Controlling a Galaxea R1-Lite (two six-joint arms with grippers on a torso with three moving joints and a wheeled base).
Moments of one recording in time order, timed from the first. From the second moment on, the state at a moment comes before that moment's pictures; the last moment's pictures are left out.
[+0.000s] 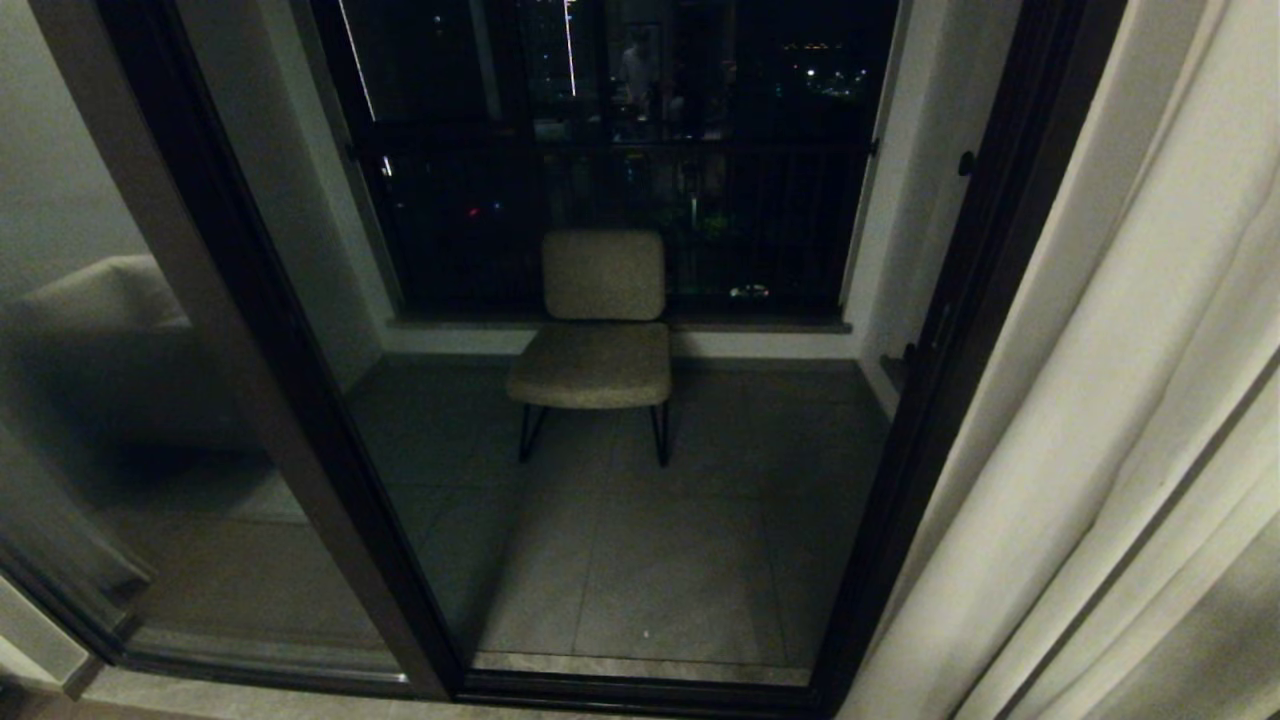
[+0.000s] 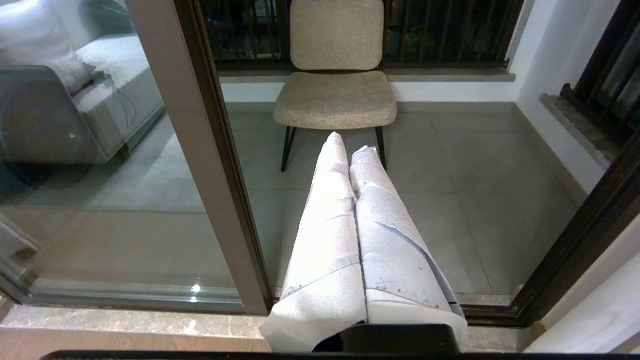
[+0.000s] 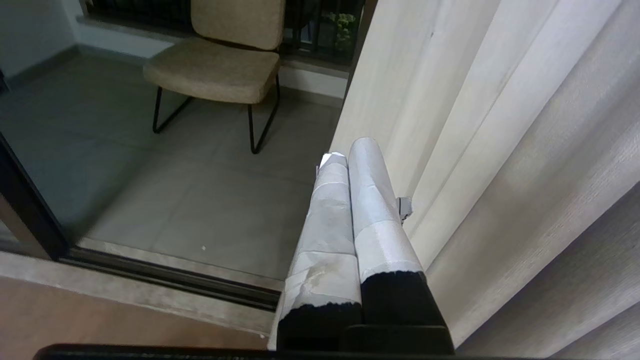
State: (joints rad) left arm 0.00 0.00 0.00 0.00 -0.01 0.01; right arm 0.01 0.00 0.00 0.00 0.06 -0.16
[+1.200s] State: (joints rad) left arm 0.00 0.00 0.00 0.00 -0.01 0.01; right arm 0.01 0.00 0.00 0.00 0.06 -0.10
